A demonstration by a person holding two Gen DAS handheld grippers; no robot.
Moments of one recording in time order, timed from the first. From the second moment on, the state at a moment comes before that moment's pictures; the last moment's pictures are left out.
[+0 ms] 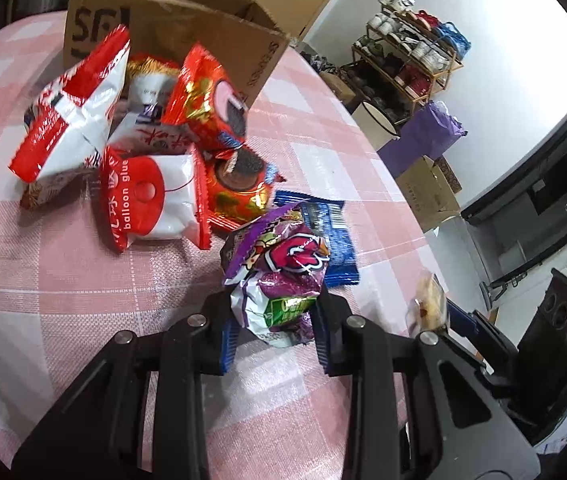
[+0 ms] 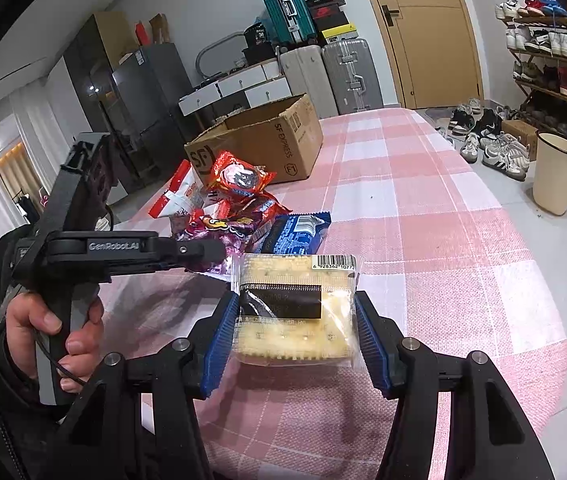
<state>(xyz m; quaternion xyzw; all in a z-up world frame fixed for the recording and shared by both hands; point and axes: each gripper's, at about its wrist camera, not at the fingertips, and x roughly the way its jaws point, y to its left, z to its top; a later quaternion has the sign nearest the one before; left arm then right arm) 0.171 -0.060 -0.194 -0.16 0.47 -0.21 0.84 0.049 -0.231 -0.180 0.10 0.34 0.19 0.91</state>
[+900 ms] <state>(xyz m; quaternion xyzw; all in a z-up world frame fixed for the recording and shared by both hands) 0.105 0.040 -0.041 -0.09 0.30 -0.14 0.94 0.096 -0.167 -0.068 0.06 0.25 0.26 0.93</state>
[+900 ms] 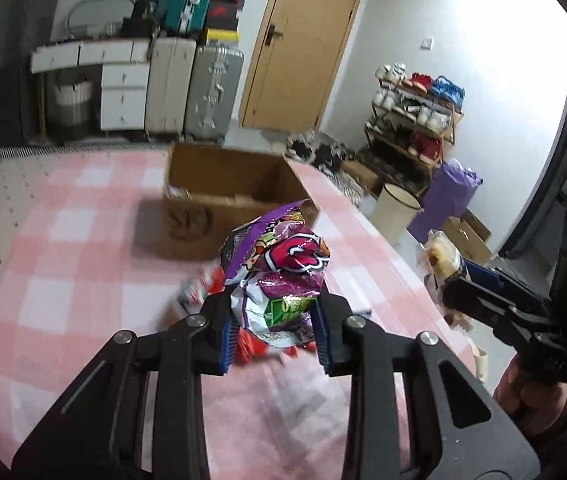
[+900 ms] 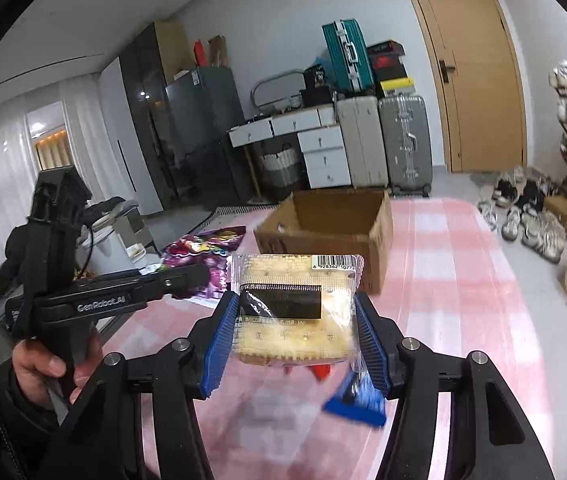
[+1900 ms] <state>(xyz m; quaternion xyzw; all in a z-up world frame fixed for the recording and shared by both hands) 0.303 0.066 0.046 -0.07 0.30 -0.13 0.94 0.298 -0.108 0.017 0.04 0.24 0.28 0.93</state>
